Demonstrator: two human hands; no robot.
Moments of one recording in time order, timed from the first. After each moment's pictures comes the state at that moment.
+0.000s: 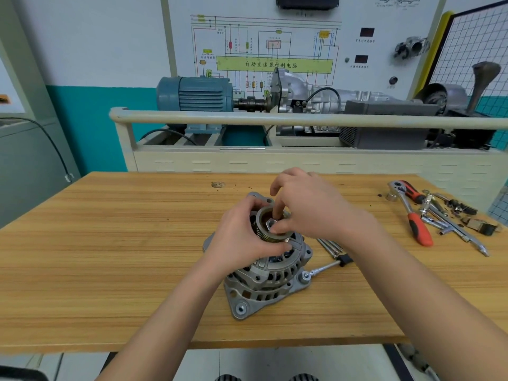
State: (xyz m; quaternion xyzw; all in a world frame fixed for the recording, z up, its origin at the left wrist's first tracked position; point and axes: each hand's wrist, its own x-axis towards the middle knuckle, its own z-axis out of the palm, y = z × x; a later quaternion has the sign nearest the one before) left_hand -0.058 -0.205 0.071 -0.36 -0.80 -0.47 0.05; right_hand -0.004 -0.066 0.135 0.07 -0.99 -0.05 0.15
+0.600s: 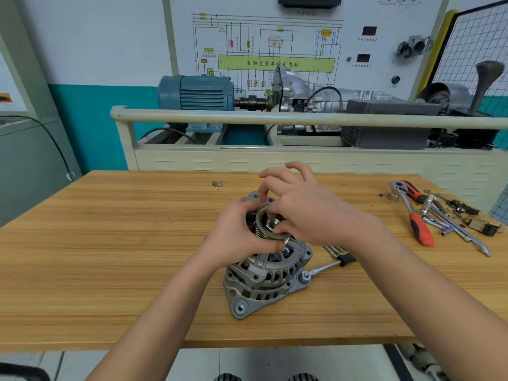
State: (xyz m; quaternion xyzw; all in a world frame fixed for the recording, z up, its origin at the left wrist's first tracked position) left_hand -0.068 -0.208 0.075 -0.37 -0.81 -0.46 0.01; right_hand -0.001 -0.062 0.130 0.19 -0.96 -0.16 0.16
